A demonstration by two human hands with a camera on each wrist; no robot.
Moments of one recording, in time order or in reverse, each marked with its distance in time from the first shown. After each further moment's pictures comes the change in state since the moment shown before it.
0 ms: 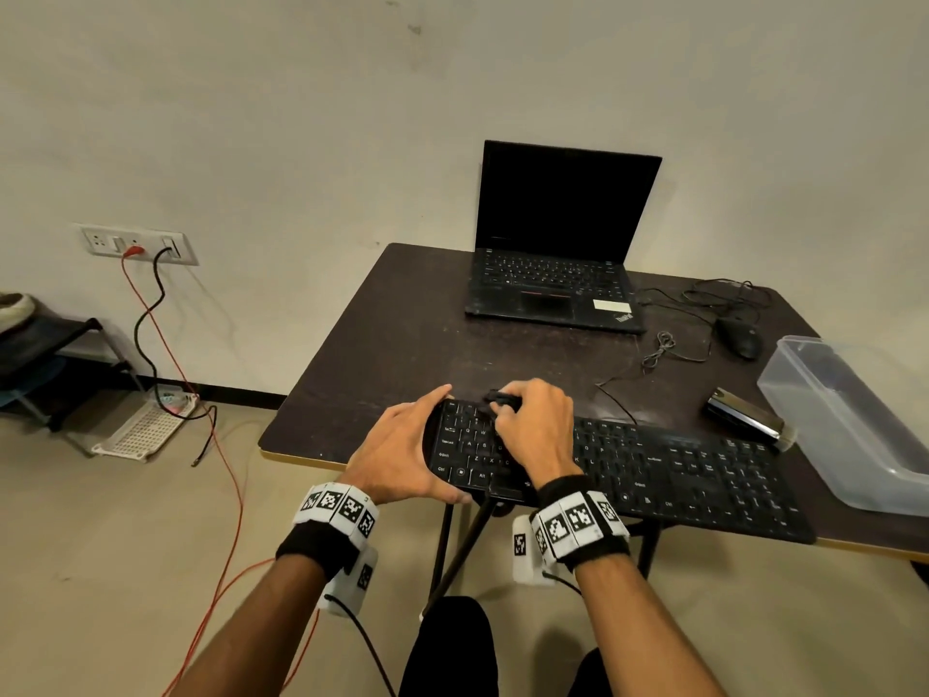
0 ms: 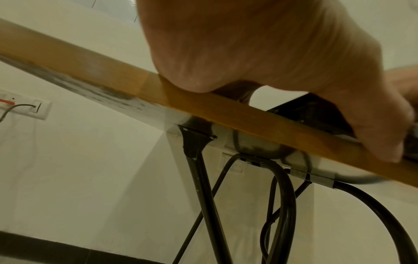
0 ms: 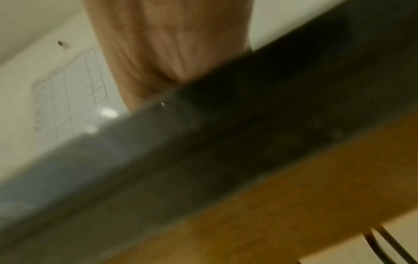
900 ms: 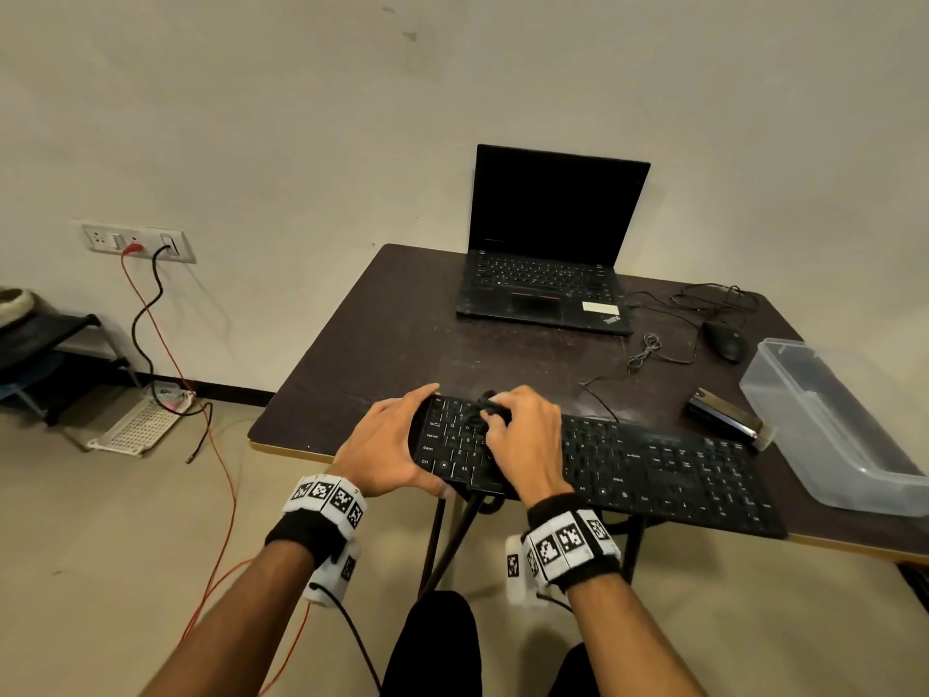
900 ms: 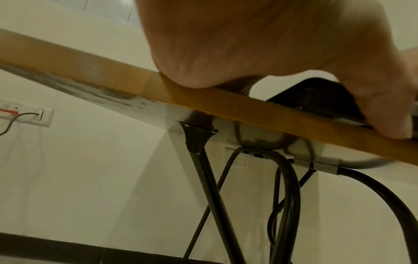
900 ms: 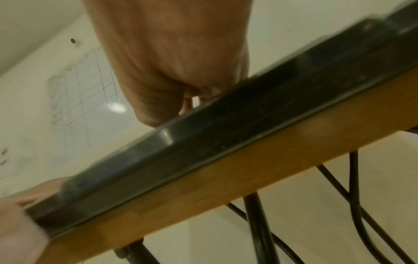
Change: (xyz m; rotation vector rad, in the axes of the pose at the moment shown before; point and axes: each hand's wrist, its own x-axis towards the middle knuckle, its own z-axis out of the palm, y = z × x) left_hand 0.003 0.002 0.001 0.039 0.025 -0.009; right_hand -0.021 0.012 -0.007 0.010 0.020 -0.120
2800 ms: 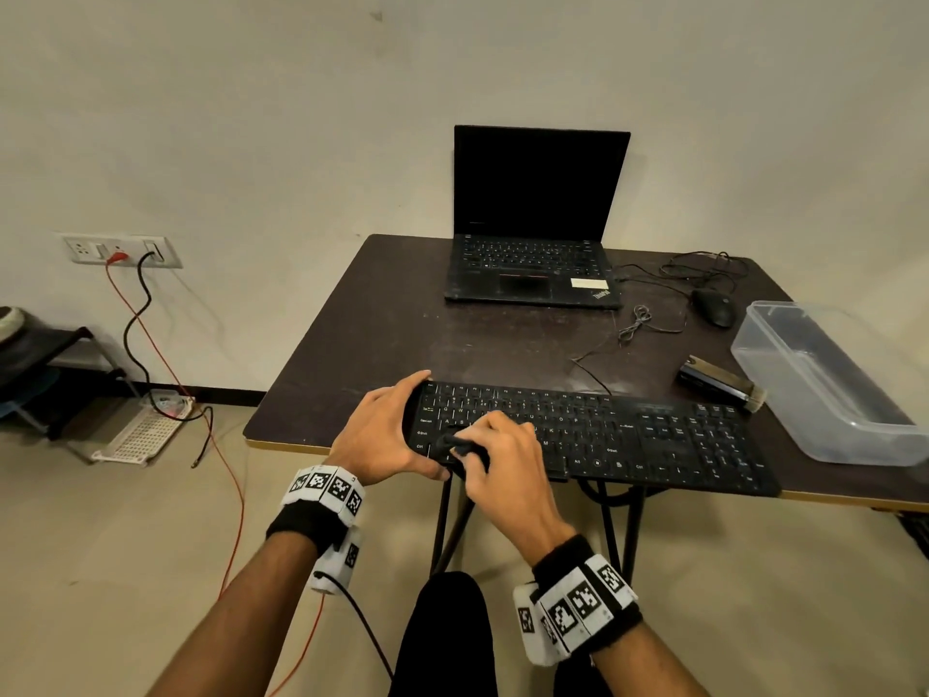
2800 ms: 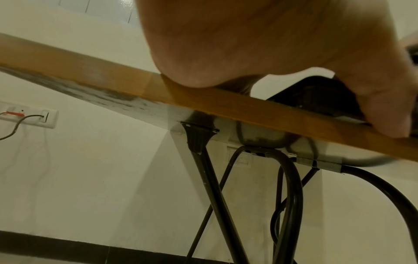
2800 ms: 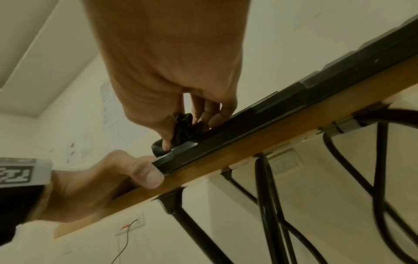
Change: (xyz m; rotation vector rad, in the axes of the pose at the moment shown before) left_hand 0.000 0.005 0.002 0.009 0.008 -0.017; right_hand -0.065 0.007 0.013 0.099 -0.024 -0.168
